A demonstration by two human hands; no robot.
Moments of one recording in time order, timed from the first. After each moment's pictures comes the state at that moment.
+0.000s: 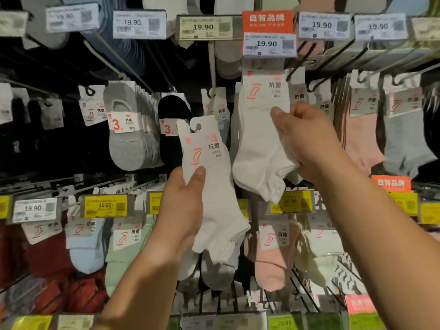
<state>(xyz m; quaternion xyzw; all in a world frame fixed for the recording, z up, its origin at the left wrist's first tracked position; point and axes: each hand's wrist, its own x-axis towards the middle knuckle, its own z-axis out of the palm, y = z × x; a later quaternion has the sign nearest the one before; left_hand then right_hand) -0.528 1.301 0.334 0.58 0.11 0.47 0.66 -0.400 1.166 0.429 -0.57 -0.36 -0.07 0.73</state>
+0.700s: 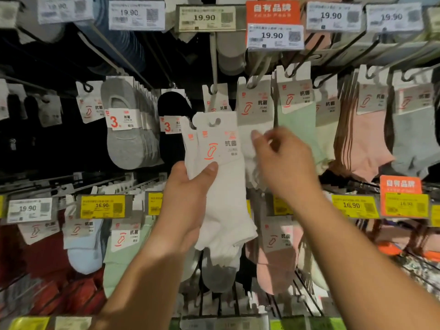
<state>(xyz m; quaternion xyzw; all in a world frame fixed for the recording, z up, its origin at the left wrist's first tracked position) -0.525 1.298 0.343 0.55 0.10 0.45 0.70 -0.415 1.186 0.389 -0.75 -0.35 -0.26 0.50</state>
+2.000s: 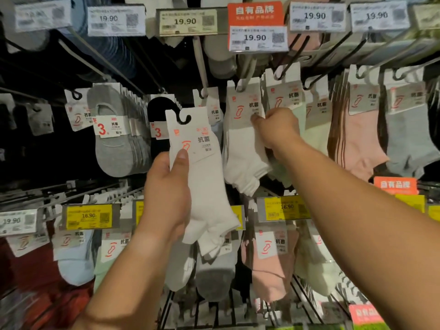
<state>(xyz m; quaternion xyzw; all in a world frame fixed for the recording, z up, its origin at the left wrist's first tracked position) -0.510 1.308 0.357 0.56 0.10 0.54 0.62 -0.332 1.221 0.447 -0.77 -0.26 -0.15 0.56</state>
